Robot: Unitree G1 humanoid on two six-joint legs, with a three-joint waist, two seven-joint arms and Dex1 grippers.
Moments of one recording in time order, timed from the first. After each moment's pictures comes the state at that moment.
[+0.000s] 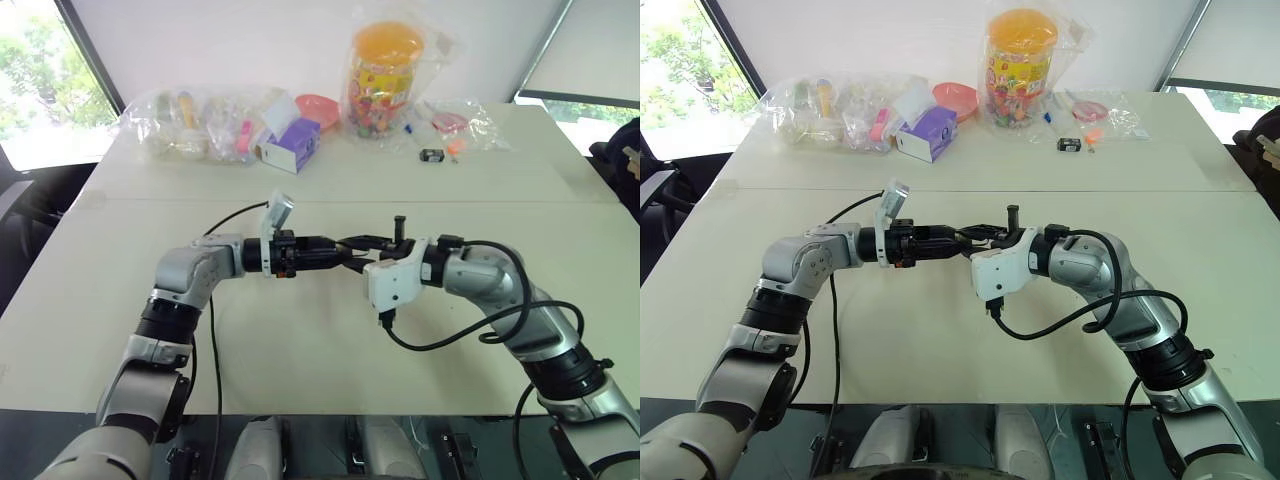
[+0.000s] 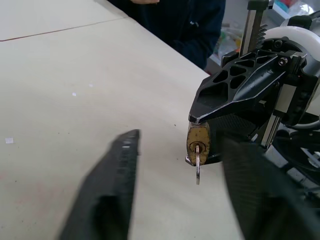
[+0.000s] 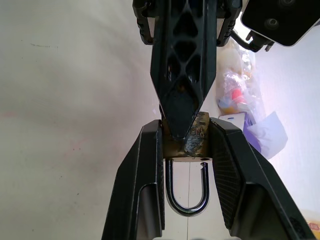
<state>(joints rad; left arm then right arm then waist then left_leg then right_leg) -0.68 0.36 -0.11 0.20 -0.60 0.79 -1.10 -0.46 -0.67 0.27 -0.27 -0.31 -0.18 0.85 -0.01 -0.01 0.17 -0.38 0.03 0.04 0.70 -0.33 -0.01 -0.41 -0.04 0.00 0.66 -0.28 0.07</state>
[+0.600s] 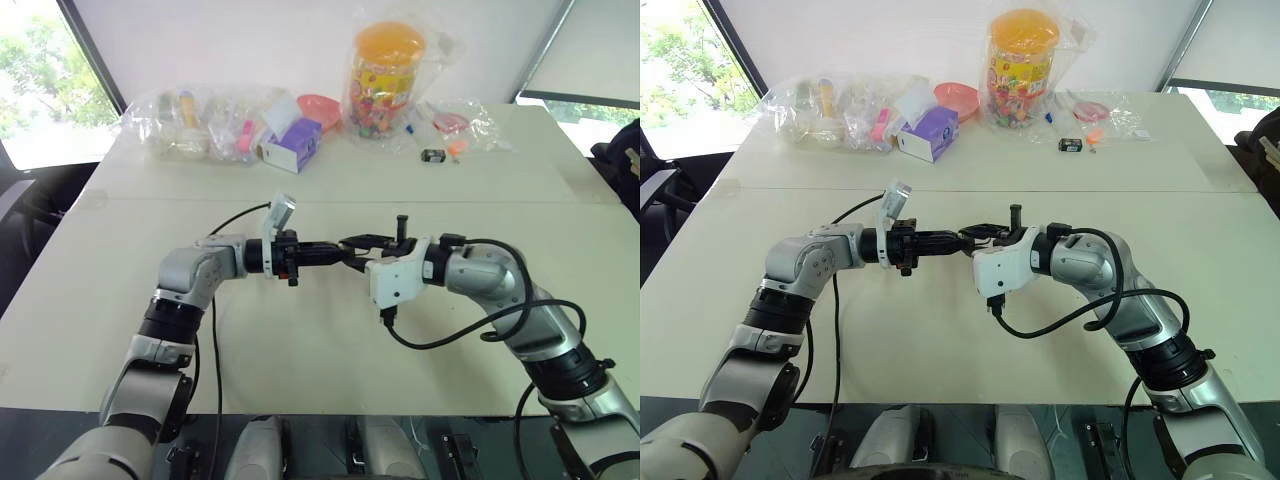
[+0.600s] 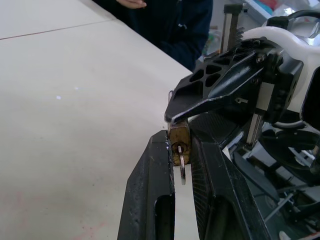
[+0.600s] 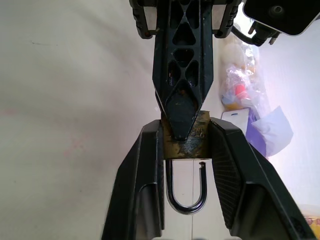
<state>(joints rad) -0.68 0.36 -0.11 0.20 -0.60 0.80 -1.13 -0.46 -0.67 0.27 -0.30 -0.27 -0.12 0.89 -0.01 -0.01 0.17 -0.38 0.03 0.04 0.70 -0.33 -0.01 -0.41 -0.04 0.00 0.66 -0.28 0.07</state>
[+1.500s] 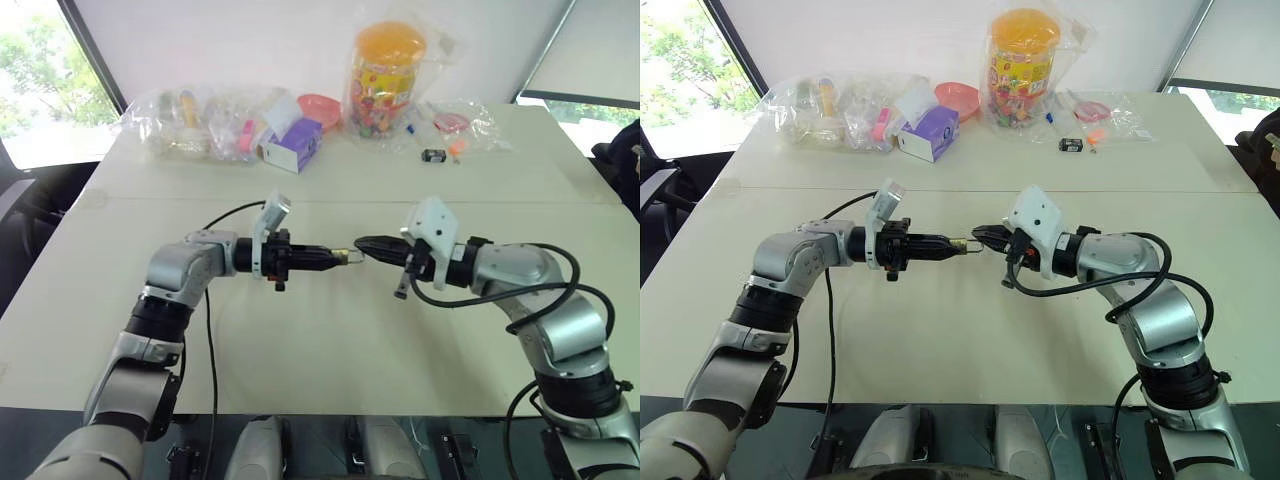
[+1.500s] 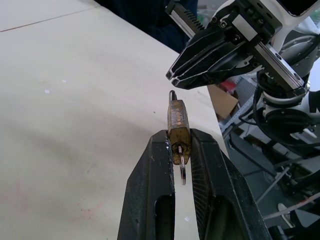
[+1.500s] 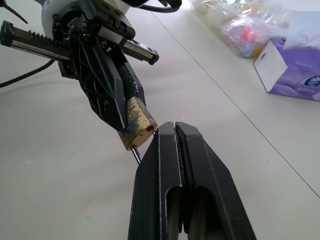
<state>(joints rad) -0.70 0.42 -0.14 0.19 -0.58 0.77 -1.24 -0.41 -0.59 0.05 -0.50 0.32 0.69 0.82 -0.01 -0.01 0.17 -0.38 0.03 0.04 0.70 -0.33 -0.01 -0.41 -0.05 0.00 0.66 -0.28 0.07</state>
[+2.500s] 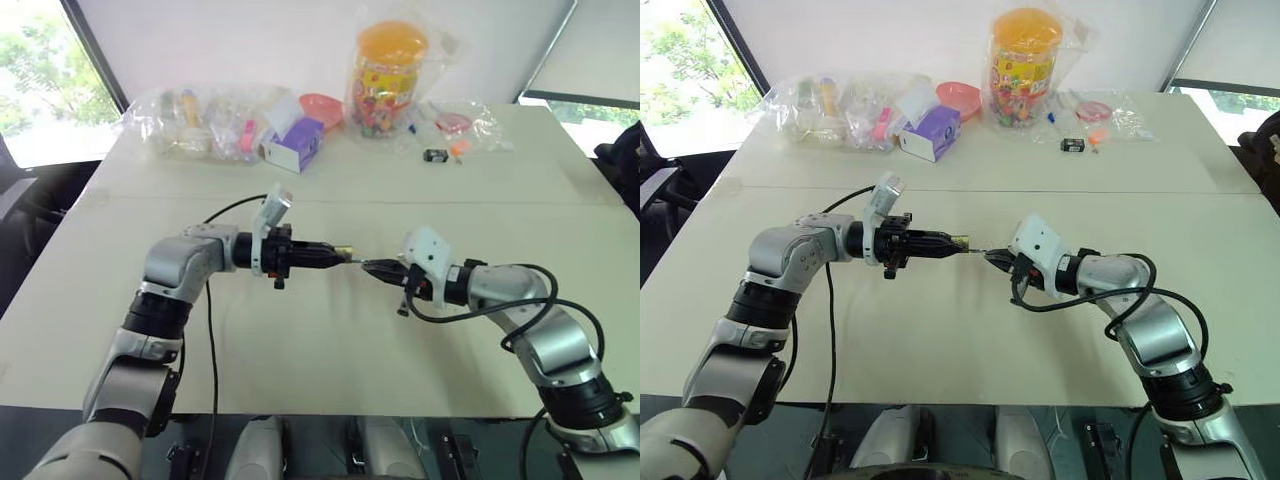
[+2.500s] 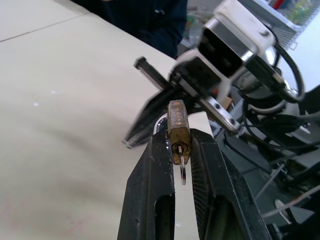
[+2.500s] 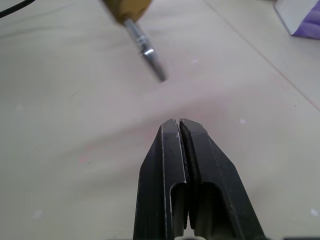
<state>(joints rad) -0.72 0.40 -0.14 0.19 -0.58 0.77 -1.23 -0.24 -0.68 0.10 -0.44 0.26 0.55 0.83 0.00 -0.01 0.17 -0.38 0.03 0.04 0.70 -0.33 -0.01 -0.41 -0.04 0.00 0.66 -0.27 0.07</state>
